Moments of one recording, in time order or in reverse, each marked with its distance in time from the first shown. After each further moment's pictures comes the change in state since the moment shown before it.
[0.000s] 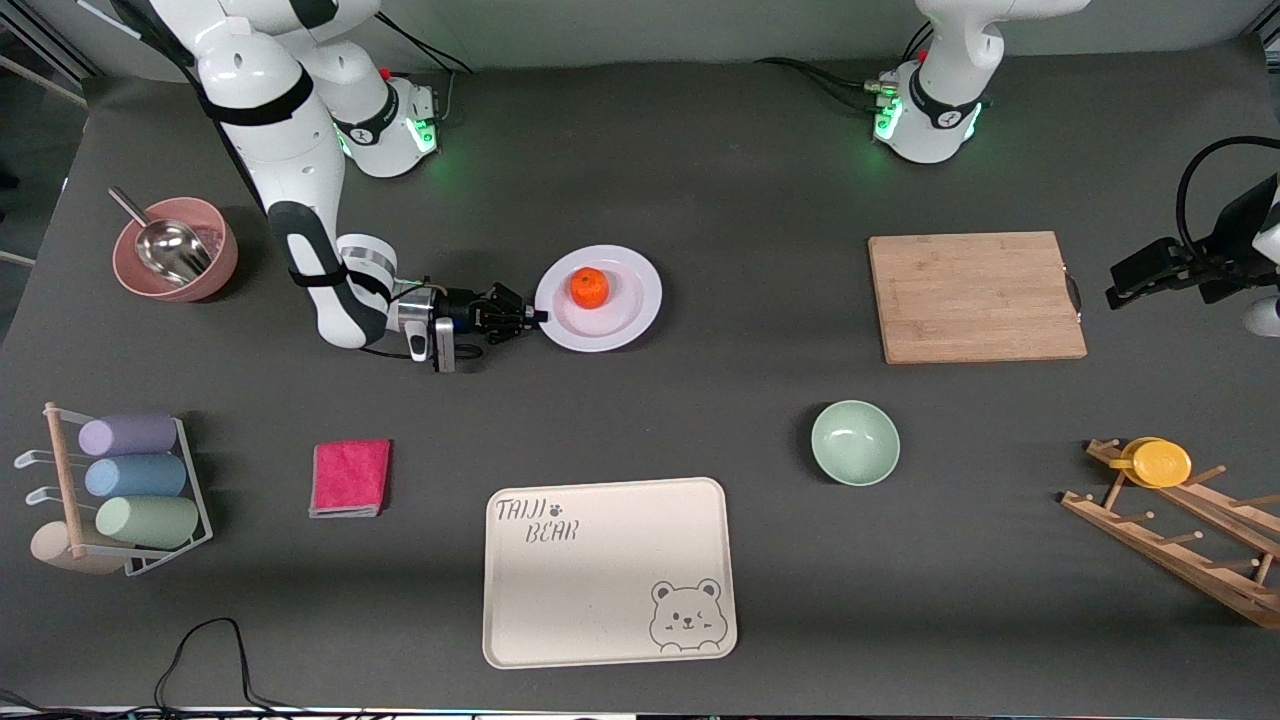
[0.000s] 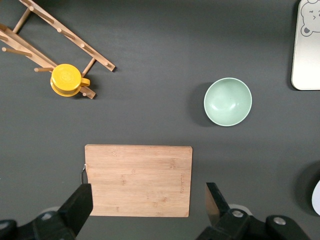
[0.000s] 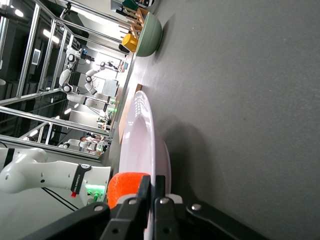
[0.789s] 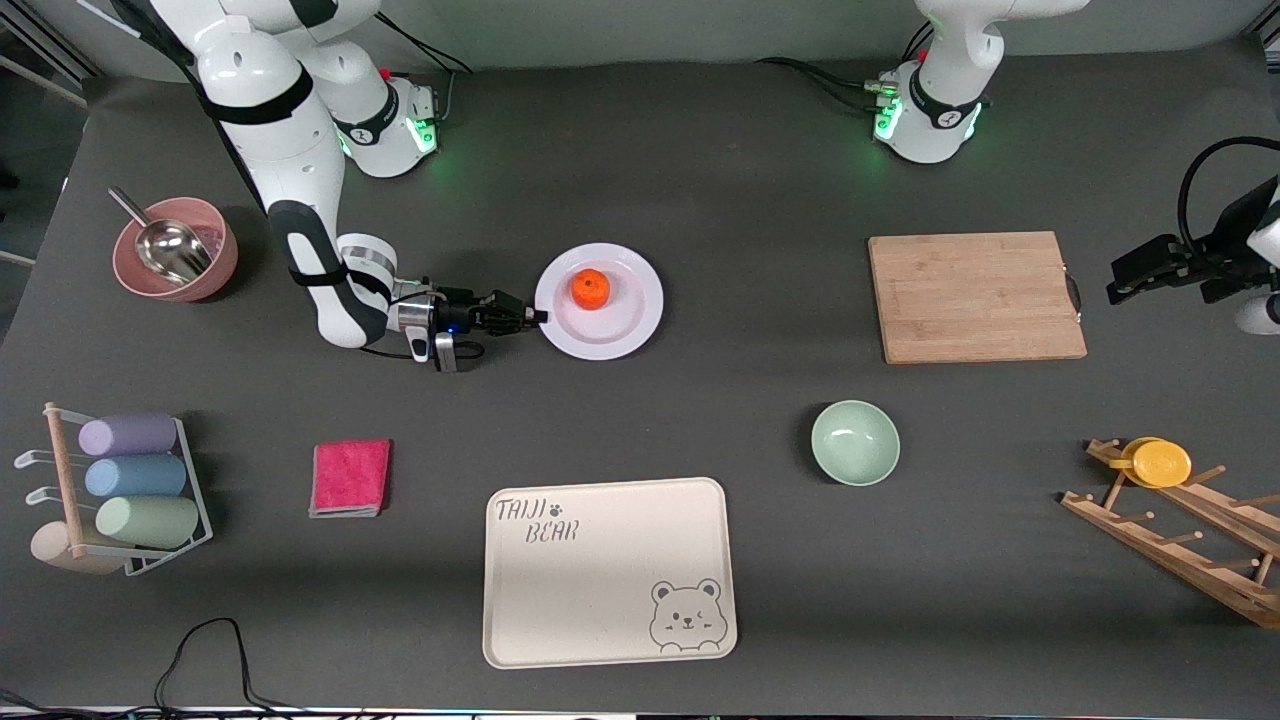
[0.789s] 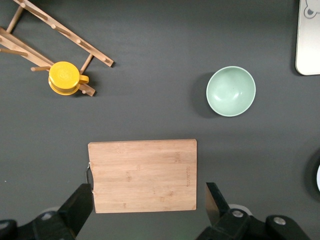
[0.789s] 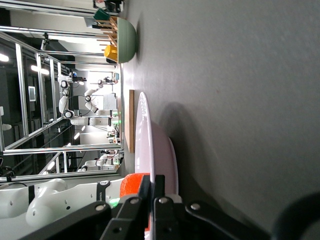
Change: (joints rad) left arm 0.012 0.000 -0.003 -0.019 0.003 -0.017 0.070; right arm 0.001 -0.009 0.000 -0.002 -0.026 0.010 0.312
